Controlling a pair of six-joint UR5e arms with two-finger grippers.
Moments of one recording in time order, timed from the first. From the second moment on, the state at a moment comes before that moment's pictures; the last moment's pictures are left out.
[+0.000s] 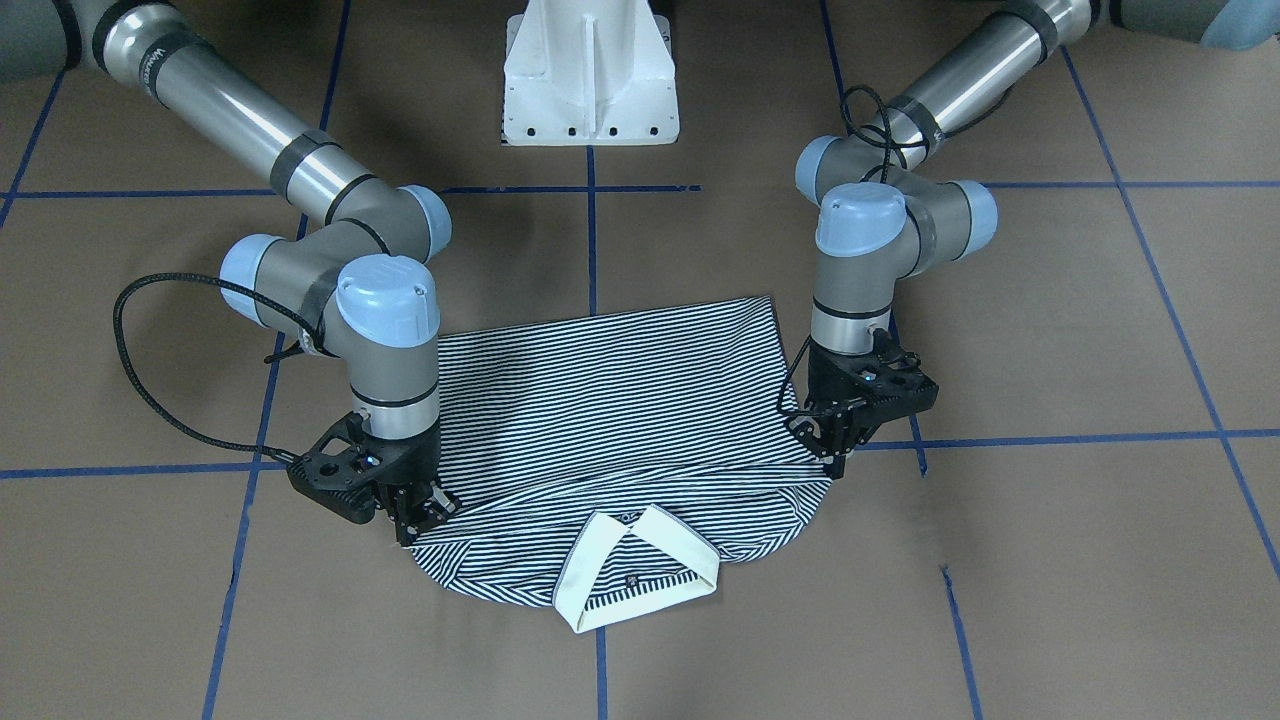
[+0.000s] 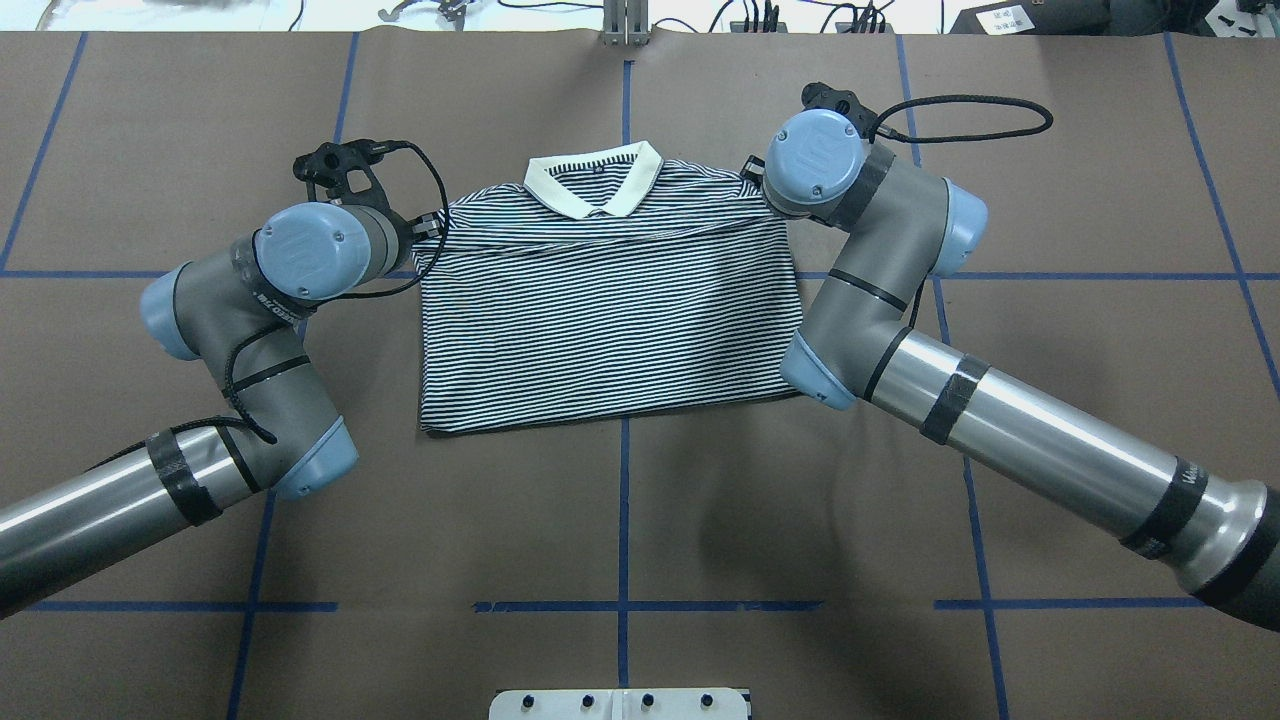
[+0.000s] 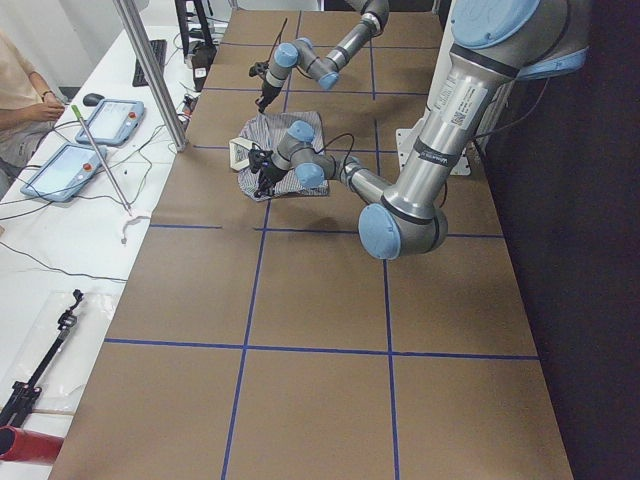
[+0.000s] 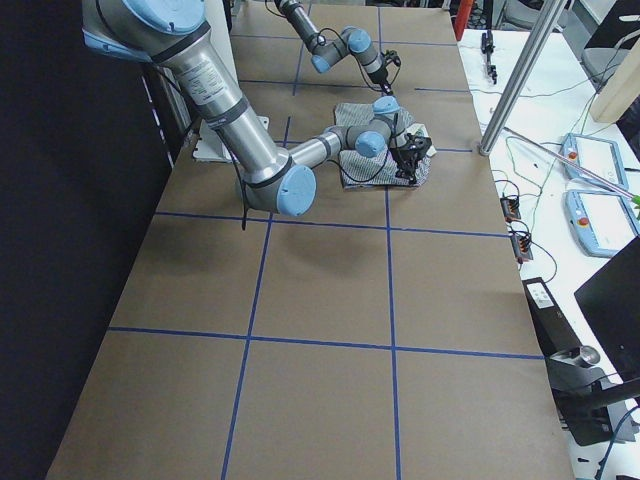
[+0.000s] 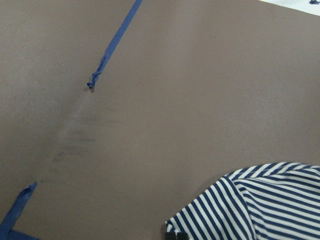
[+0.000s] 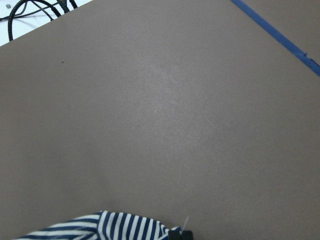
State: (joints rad) left arm -0.66 -2.11 -1.40 -2.10 -1.46 -1.41; right arm 0.71 -0.81 1.17 -1.18 1.56 1.61
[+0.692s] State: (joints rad) left arm -0.66 -2.04 -1.52 -2.11 -1.46 -1.41; right arm 0.71 -0.87 1.31 -1.19 1.61 1.62
